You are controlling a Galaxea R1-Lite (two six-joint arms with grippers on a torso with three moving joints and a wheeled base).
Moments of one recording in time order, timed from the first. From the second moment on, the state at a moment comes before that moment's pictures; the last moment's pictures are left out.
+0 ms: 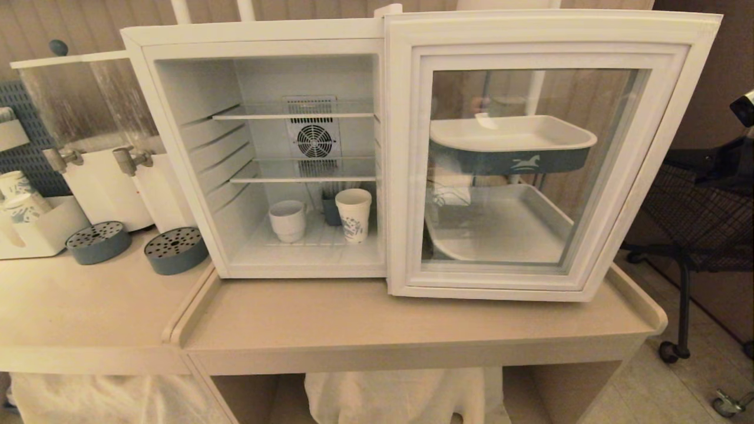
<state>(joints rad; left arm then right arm) 0.01 0.00 0.00 -0.01 0.00 -0.03 -0.41 1.99 -1.58 0.00 1.51 0.09</state>
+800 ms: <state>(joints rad) 0.00 0.00 0.00 -0.01 0.00 -0.03 -0.40 1.80 -1.56 0.09 1.52 0.39</state>
